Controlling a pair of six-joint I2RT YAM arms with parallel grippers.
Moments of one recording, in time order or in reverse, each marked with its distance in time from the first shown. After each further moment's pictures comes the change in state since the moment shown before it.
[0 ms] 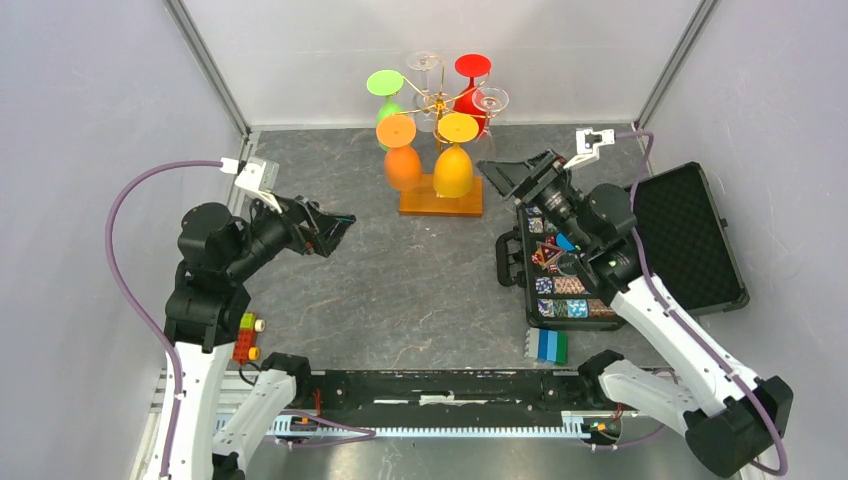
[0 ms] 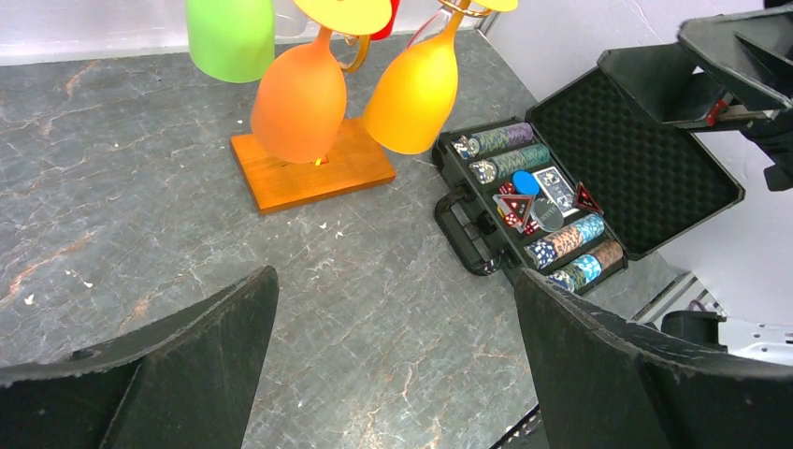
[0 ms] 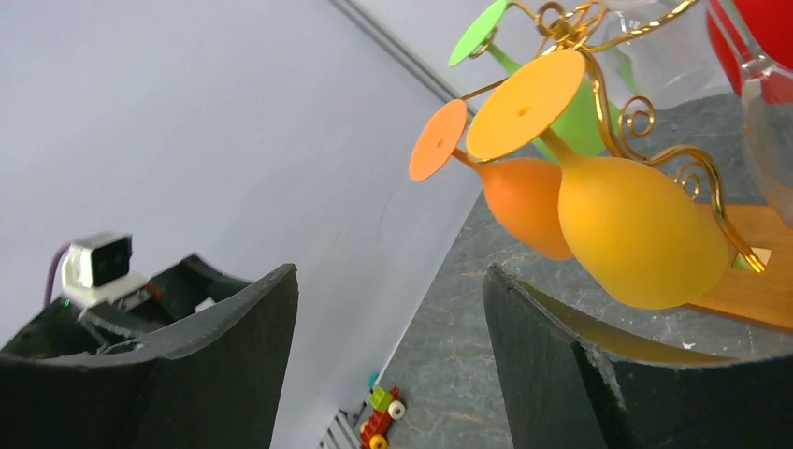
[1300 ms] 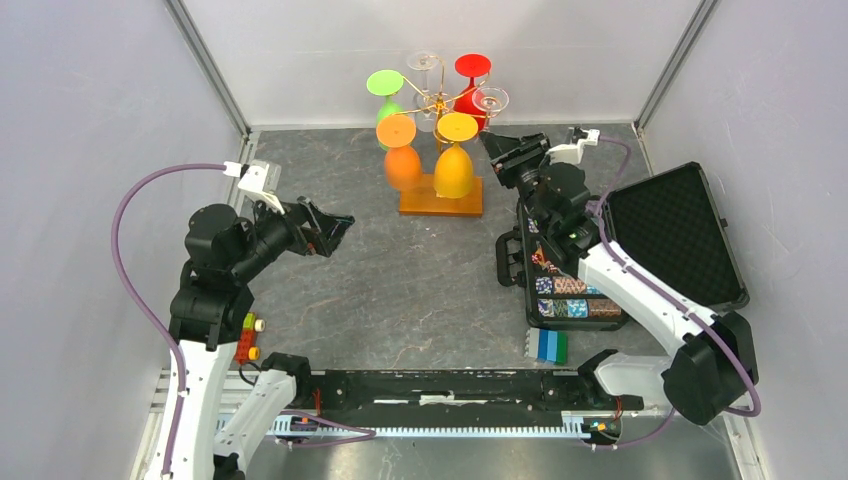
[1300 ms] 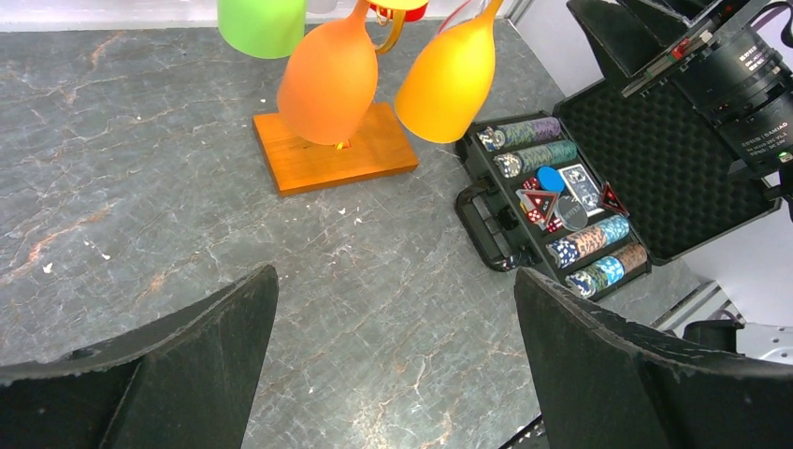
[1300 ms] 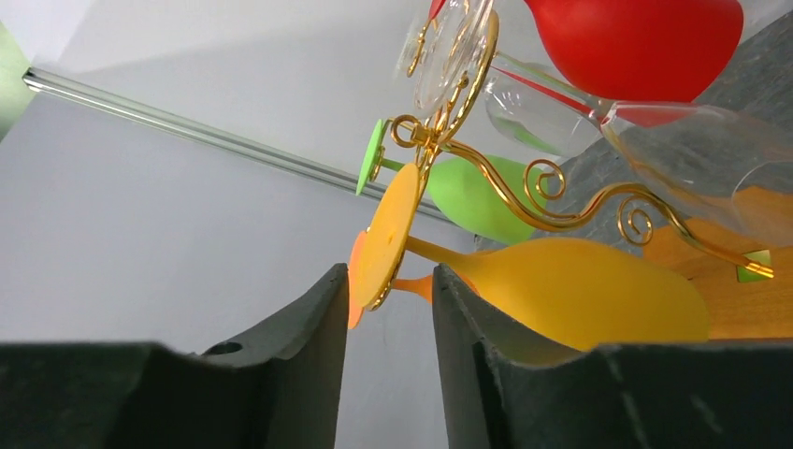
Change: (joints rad) left arm 0.000 -0.008 -0.040 -0.007 -0.052 0.000; right arm 0.065 0.285 0.087 0.091 0.447 0.282
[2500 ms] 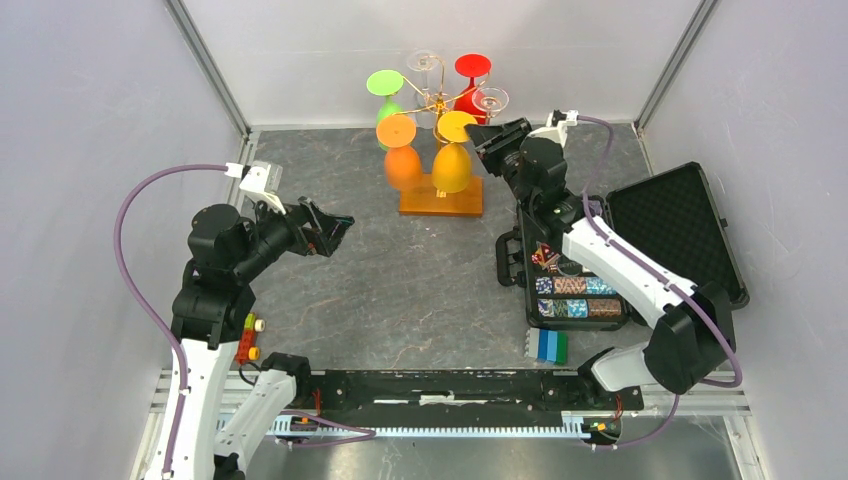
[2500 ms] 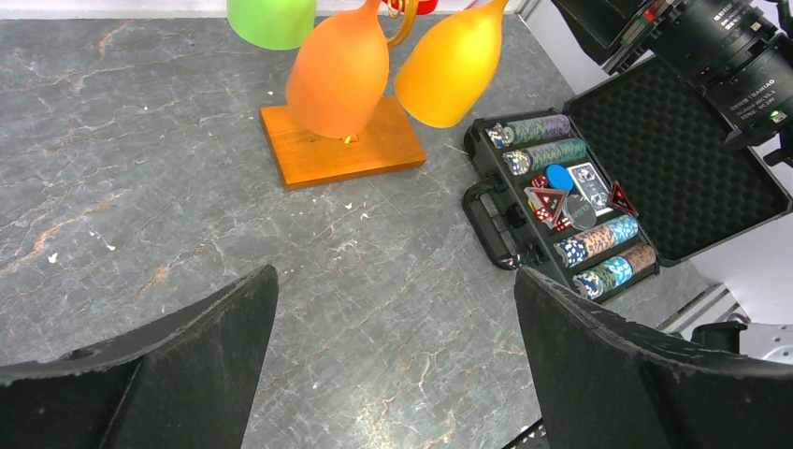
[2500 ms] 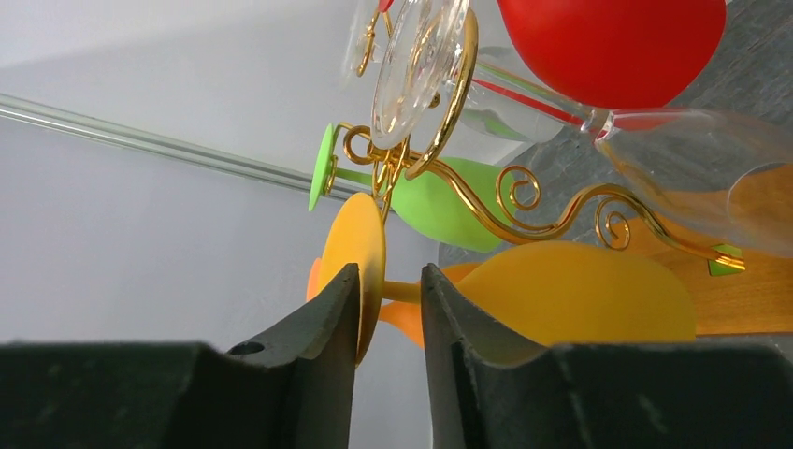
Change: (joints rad) left arm 0.000 0.000 -0.016 0.000 -0.018 0.000; right arm 0.007 0.162 0.192 -0.161 0.021 -0.011
